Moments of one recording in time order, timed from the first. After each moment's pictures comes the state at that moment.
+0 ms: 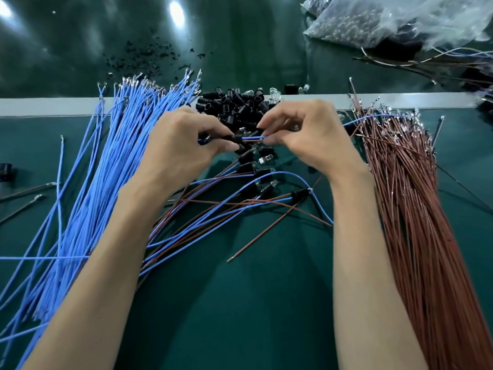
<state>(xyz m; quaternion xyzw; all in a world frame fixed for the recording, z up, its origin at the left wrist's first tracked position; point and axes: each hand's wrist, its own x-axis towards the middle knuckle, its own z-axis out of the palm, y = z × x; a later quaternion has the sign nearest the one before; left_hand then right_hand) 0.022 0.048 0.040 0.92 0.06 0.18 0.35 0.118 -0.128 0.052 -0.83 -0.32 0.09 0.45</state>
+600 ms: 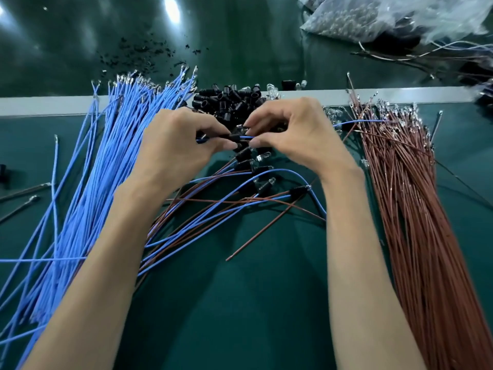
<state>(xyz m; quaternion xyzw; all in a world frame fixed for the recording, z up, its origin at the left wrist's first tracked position) 0.021 0.048 0.041 0.93 0.06 0.19 0.32 0.115 -0.122 0.048 -0.83 -0.33 0.11 0.45</state>
